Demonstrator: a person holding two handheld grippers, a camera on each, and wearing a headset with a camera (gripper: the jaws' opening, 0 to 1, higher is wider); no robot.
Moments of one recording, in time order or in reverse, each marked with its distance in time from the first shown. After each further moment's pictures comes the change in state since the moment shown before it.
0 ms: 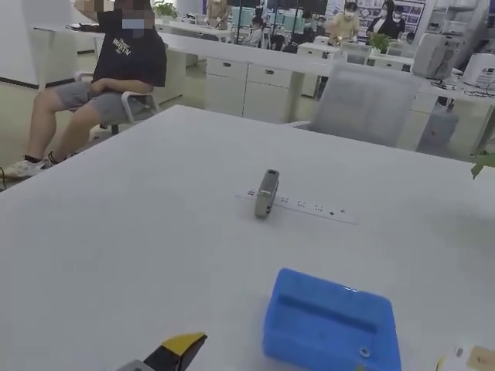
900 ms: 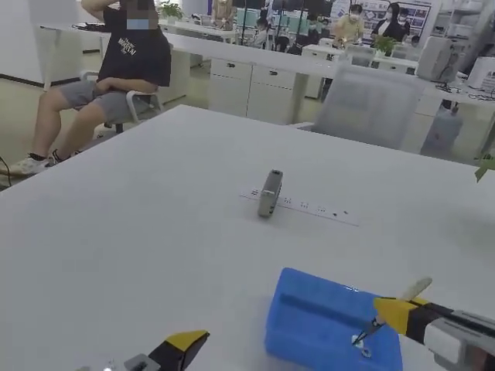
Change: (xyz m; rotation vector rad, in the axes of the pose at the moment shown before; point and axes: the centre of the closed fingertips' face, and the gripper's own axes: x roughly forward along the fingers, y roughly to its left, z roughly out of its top) left arm 0.000 0.002 -0.004 0.000 0.019 0.010; right arm -0.036 -0.075 0.078 0.253 -0.251 -0.046
